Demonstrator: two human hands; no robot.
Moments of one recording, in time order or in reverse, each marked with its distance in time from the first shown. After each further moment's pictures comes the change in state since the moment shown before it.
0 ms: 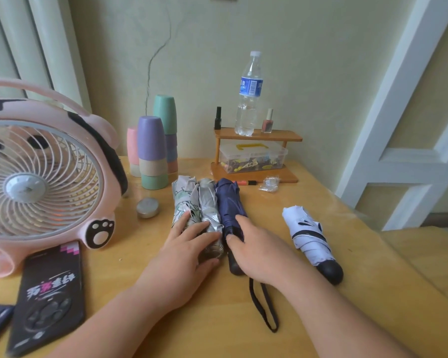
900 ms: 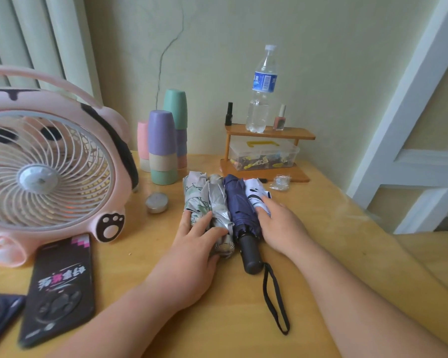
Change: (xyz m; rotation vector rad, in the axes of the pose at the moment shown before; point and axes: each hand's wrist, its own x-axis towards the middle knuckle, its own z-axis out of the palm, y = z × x) left_hand 0.000 0.010 -0.005 0.022 -0.039 -0.117; right_hand 0.072 0.049 0.012 0.128 0.179 0.070
